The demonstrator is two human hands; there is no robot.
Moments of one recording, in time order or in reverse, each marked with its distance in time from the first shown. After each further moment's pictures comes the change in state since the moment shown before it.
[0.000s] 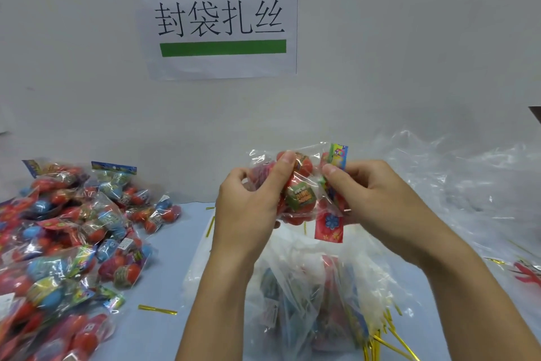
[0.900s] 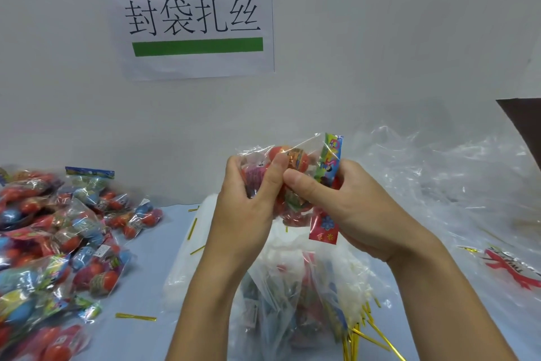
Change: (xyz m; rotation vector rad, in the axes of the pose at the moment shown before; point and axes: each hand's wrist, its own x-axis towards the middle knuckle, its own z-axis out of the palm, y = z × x) left_hand -0.008 -0.001 0.017 -0.064 -0.188 0.186; right_hand 0.000 0.016 -0.005 0.350 -0.160 -0.100
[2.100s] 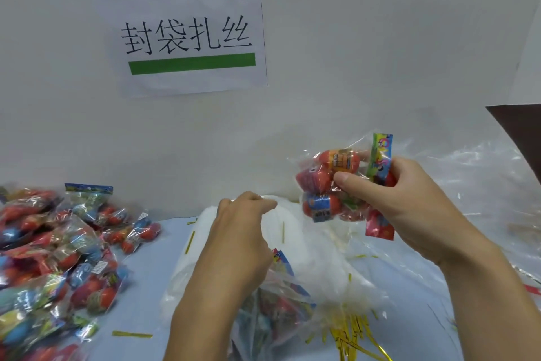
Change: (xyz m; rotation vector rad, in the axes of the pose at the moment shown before) left_hand -0.004 -0.004 -0.011 1.065 -0.213 -0.013; right_hand -0.021 -0.018 -0.051 -0.094 0.257 -0.018
